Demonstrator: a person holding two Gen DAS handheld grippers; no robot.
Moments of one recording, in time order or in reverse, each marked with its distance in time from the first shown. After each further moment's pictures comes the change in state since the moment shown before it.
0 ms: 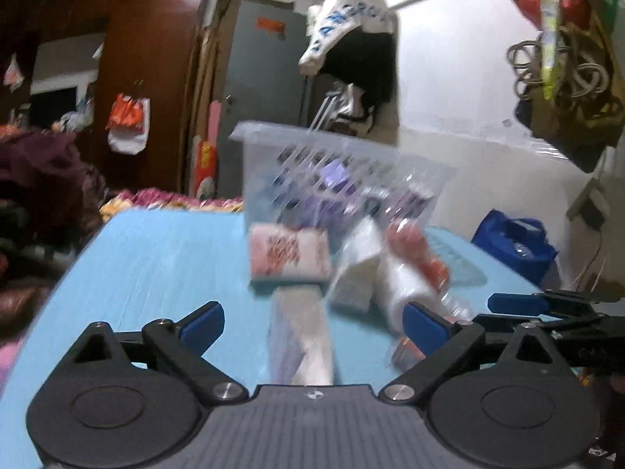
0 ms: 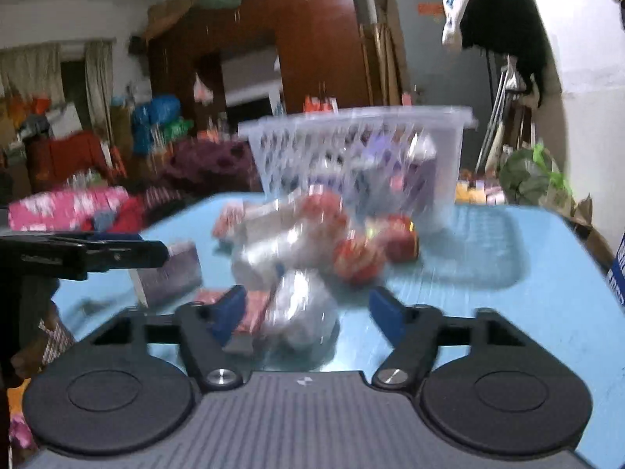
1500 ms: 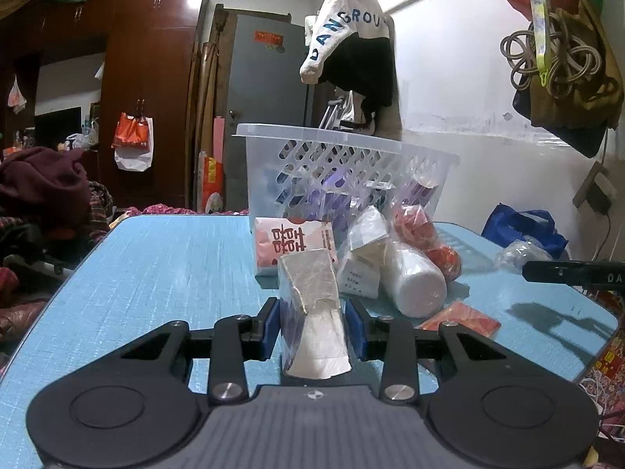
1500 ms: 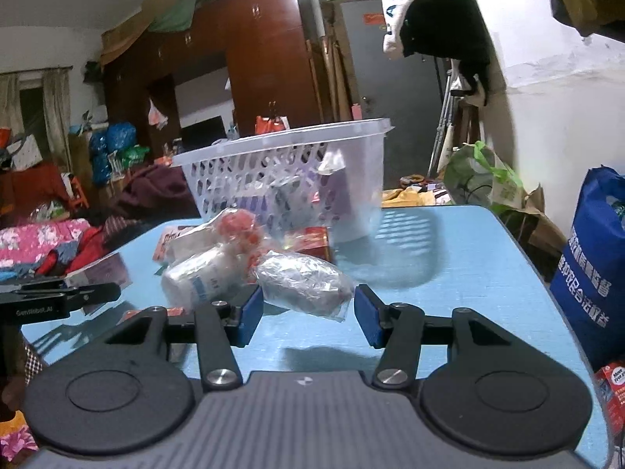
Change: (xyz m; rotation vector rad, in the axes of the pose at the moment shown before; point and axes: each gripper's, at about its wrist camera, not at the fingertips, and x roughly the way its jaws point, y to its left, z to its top) left arm -0.005 -0.007 -0.016 0.064 -0.053 0.031; right arm -0.041 -0.038 -0.006 0.094 -0.076 -0.123
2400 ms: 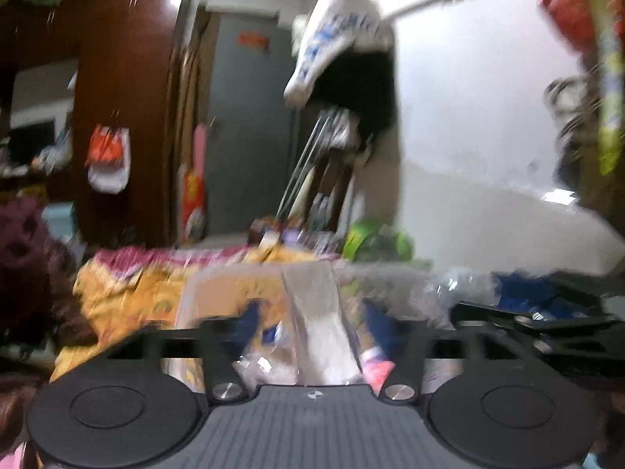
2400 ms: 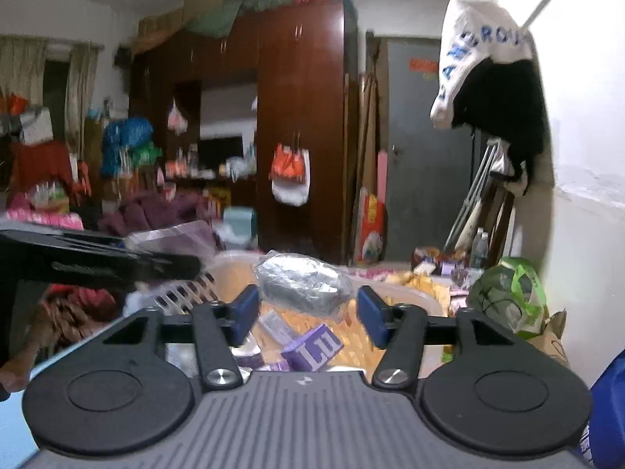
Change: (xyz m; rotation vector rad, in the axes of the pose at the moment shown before) left arm 0.155 -0.007 0.202 -0.008 0.052 -0.021; right arm 0.134 0.028 0.167 -0.212 -0.051 0.005
